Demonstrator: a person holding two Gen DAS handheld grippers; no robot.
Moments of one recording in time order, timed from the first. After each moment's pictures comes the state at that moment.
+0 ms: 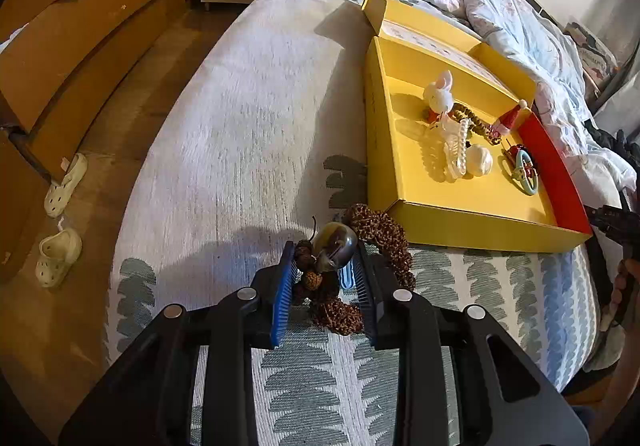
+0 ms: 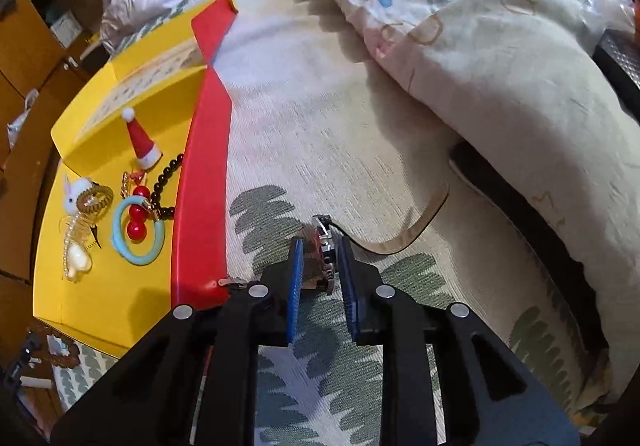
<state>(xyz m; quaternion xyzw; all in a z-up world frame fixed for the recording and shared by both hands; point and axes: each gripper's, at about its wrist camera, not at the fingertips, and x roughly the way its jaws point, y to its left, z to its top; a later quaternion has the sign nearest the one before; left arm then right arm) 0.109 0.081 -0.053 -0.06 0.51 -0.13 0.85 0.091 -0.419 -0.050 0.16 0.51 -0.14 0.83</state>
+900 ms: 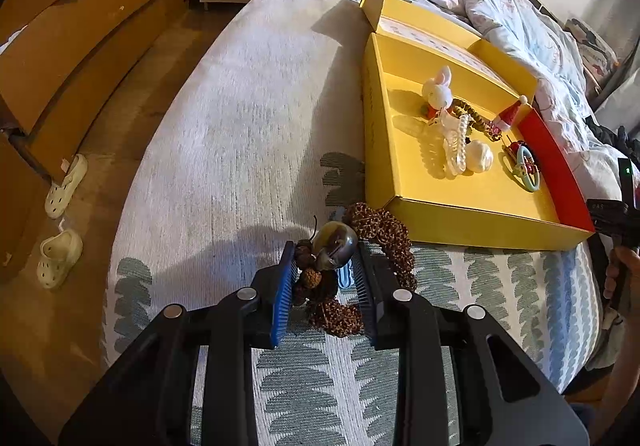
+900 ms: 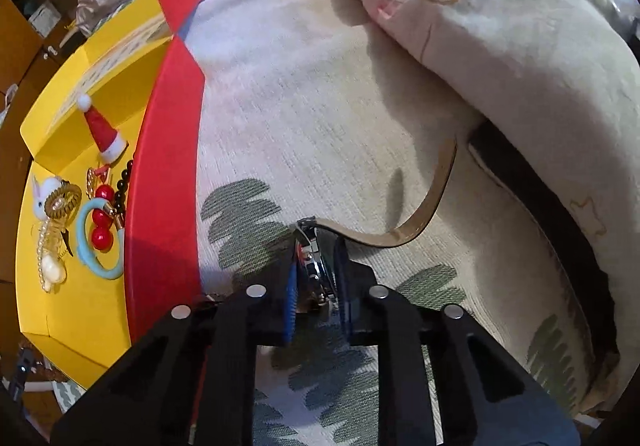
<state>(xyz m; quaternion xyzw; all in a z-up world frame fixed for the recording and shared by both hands) 0.108 0.077 -0.055 -0.06 0.51 -0.13 0.85 0.114 -0.430 -0.082 0.17 0.55 -0.15 0.80</state>
